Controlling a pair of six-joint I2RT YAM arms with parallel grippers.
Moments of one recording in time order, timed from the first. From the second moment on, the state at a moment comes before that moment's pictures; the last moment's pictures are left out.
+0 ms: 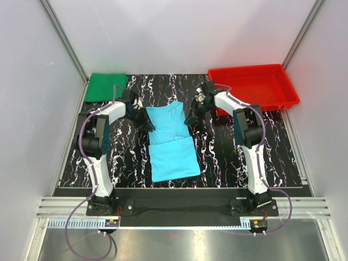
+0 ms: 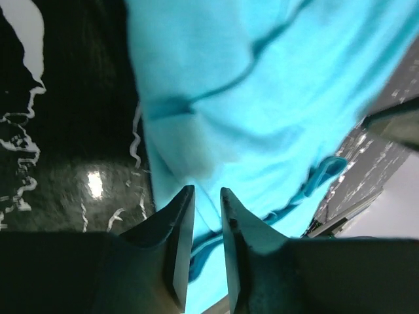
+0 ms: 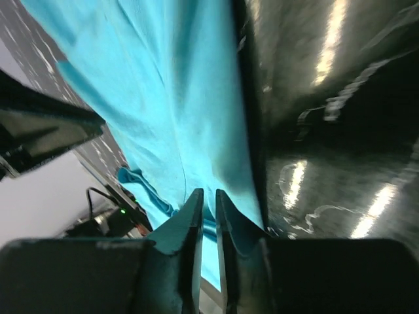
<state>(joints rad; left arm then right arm) -0.16 2.01 1.34 -0.58 0.53 -0.52 0.36 2.34 1.81 -0.67 -0.67 0.54</state>
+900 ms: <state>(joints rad) -0.02 2.33 1.73 -0.40 0.60 -0.63 0.30 2.78 2.41 -0.45 -0.72 0.95</state>
